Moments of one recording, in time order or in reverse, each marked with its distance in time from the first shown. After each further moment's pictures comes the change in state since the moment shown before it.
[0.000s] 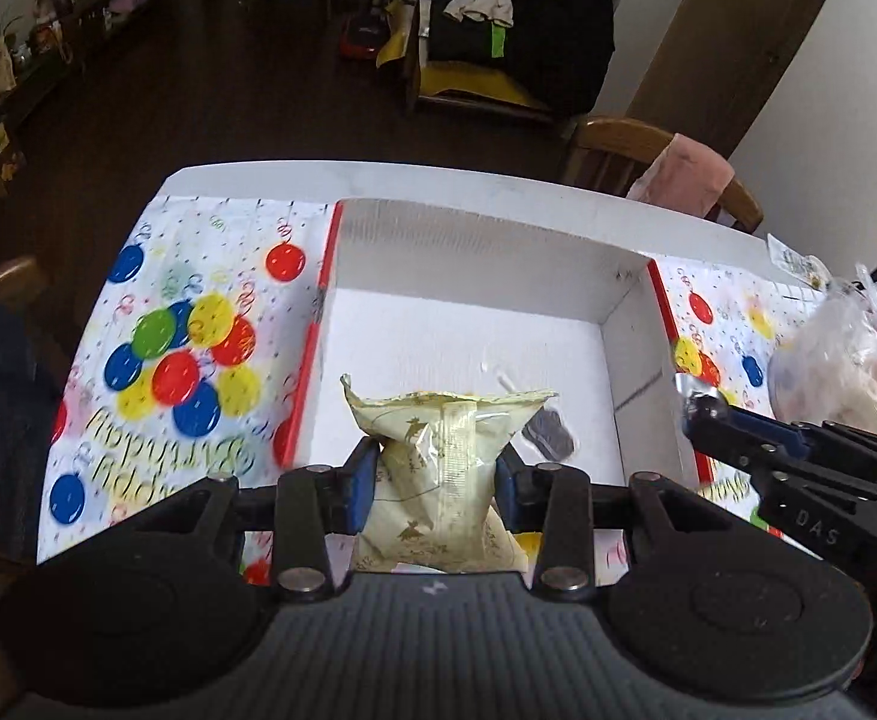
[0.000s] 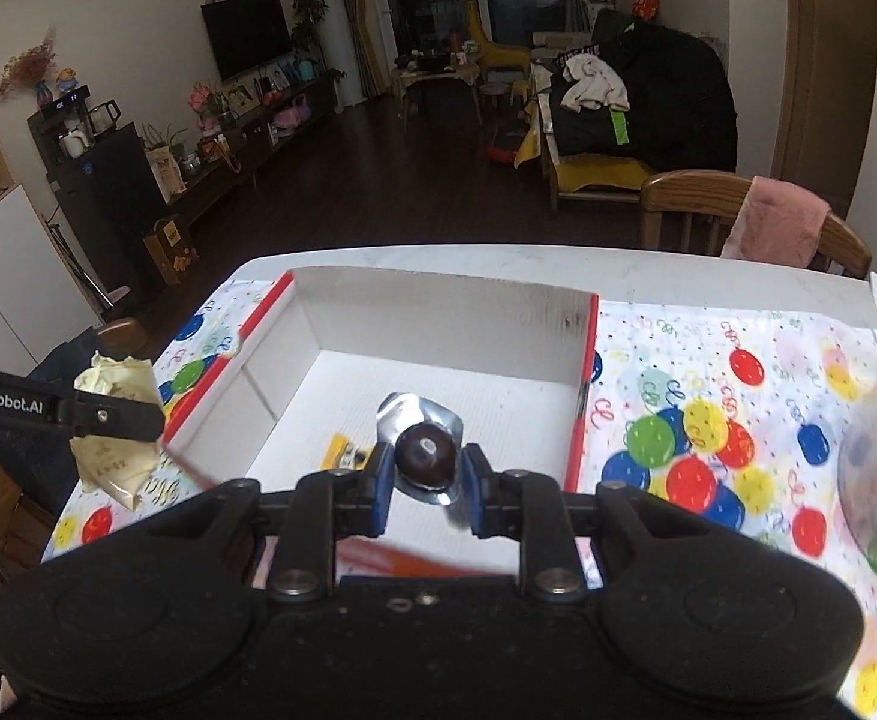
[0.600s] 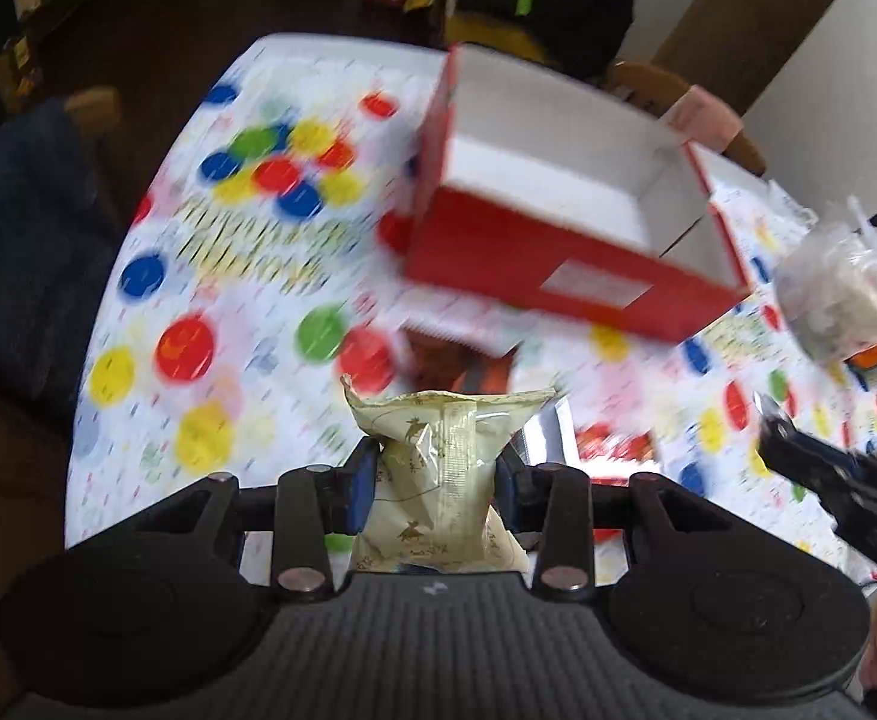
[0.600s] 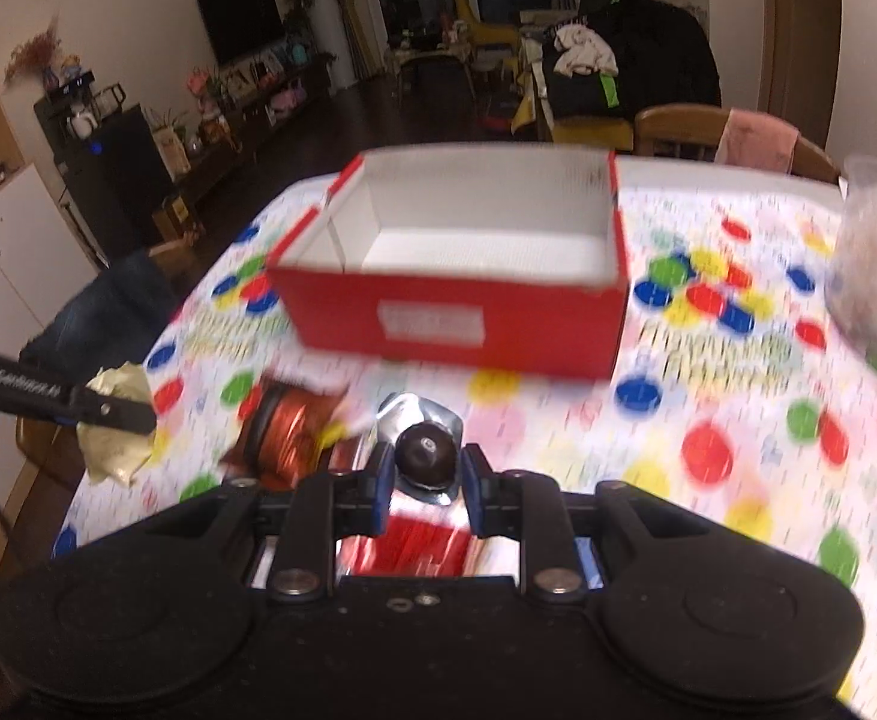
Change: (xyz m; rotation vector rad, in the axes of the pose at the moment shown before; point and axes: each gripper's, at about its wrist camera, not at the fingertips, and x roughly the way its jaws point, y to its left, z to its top) left arm -0.049 0.082 -0.135 -0.063 0.065 -0.057; right arm -0.077 0.065 -0.124 0.038 0.013 -0.013
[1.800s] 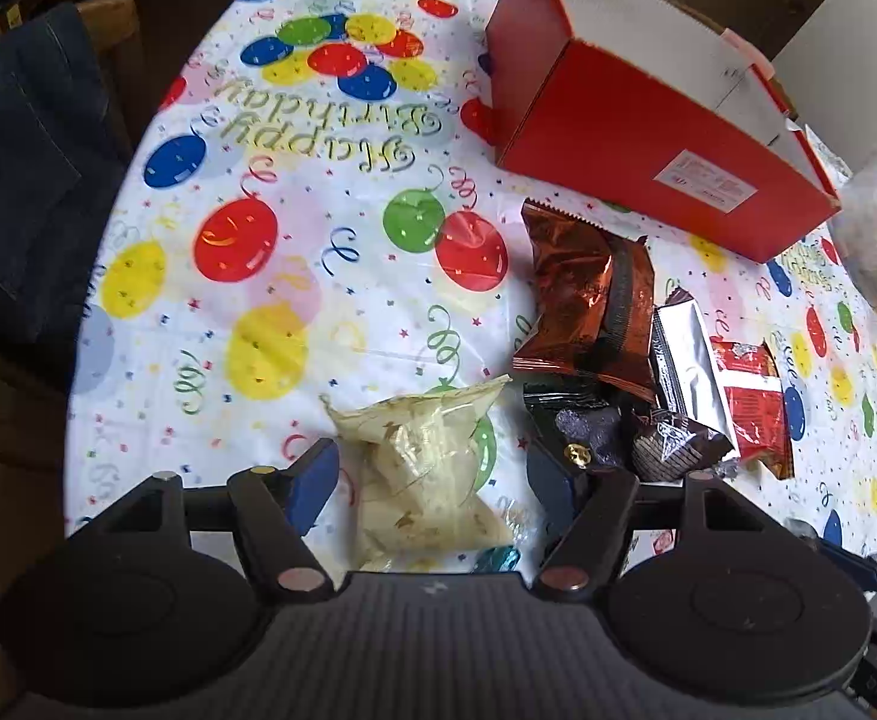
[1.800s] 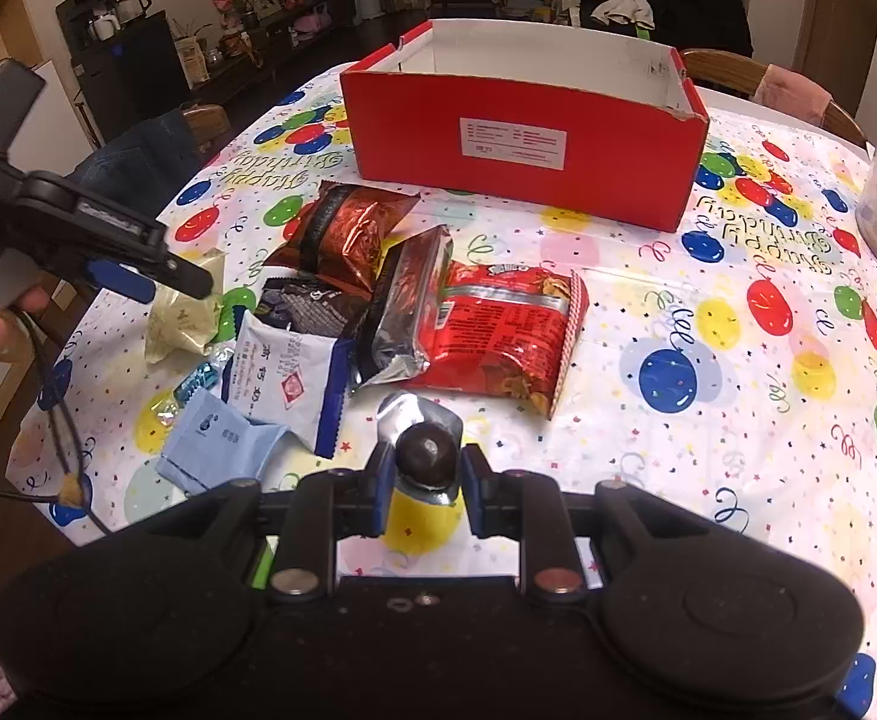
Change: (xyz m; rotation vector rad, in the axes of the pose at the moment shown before) left arm 0.066 0.074 -0.050 -0.002 0.104 0.008; right arm 0.012 0.059 -0.111 -0.093 0.133 -0.029
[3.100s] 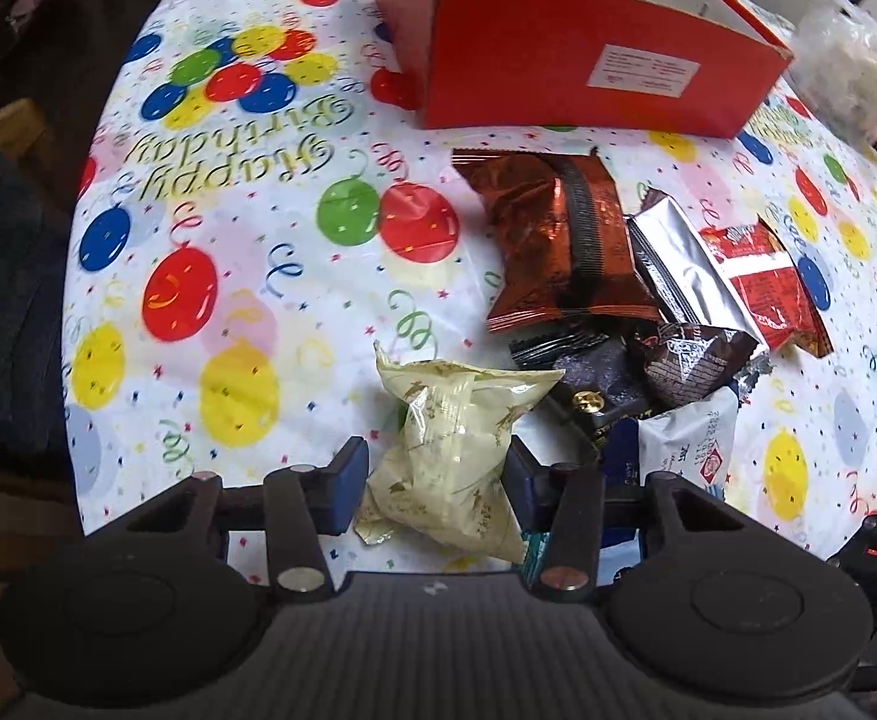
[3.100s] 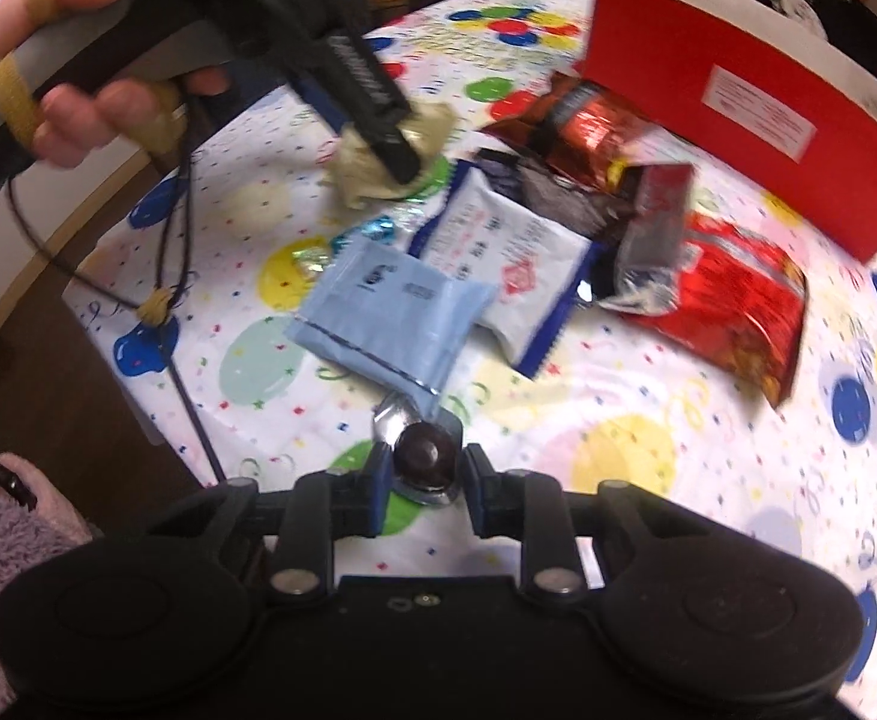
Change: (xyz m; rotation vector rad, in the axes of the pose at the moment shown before) left arm 0.011 -0.019 -0.002 0.311 0.038 0.055; right arm 0.043 0.074 -0.027 -0.297 0.163 0.129
